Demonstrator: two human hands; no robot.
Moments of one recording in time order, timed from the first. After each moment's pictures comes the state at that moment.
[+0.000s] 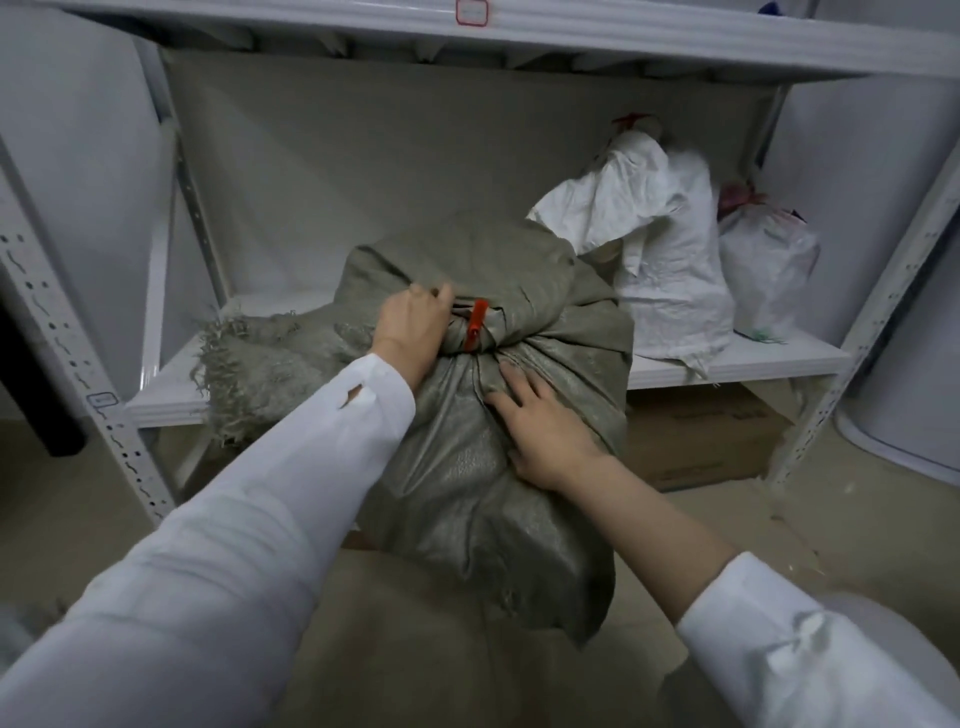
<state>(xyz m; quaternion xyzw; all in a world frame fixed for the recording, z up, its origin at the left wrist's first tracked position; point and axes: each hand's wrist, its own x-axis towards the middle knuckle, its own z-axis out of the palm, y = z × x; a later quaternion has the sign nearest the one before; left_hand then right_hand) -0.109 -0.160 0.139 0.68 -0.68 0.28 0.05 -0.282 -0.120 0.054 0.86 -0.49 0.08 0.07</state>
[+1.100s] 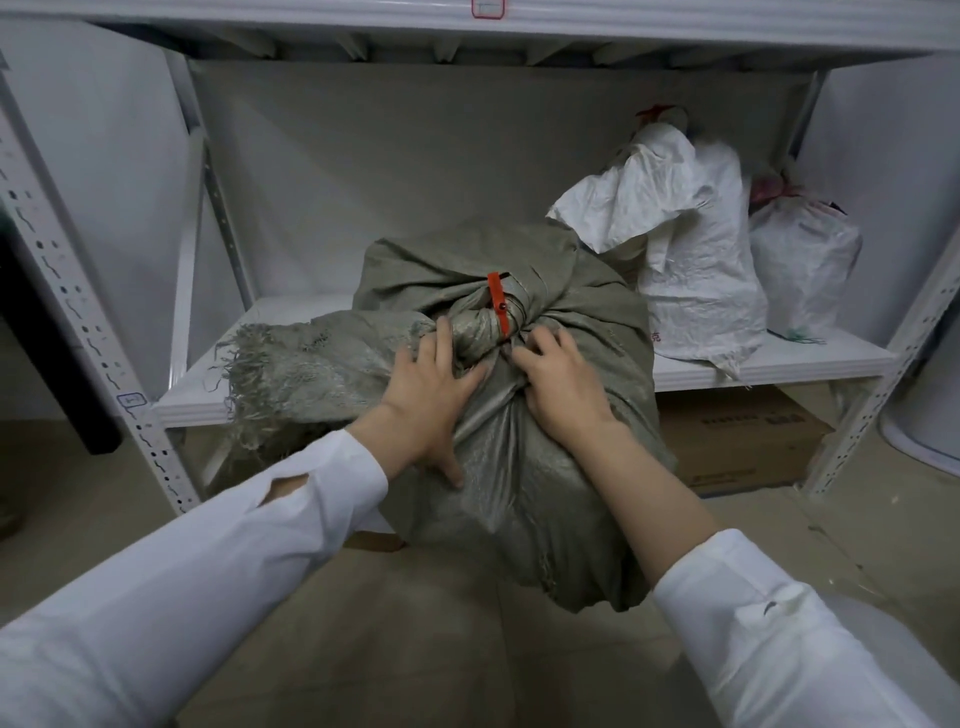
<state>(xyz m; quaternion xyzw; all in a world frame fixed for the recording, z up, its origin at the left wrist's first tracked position) -0.111 -0.101 0.097 0.64 -0.72 0.24 -0.14 -0.272 -0.153 0.078 0.83 -0.47 0.26 0.14</state>
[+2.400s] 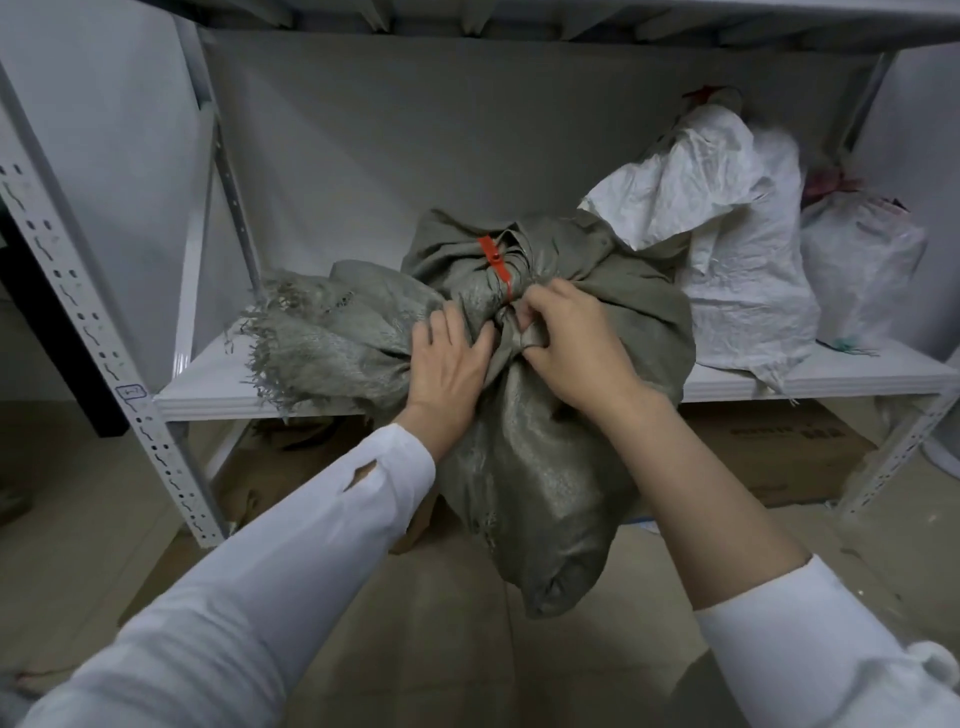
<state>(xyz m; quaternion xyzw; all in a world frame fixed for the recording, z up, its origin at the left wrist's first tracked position) -0.102 -0.175 0.067 0.69 -0.64 0.34 0.05 -0.249 -0.173 0.124 0.84 -0.40 0.38 0.00</state>
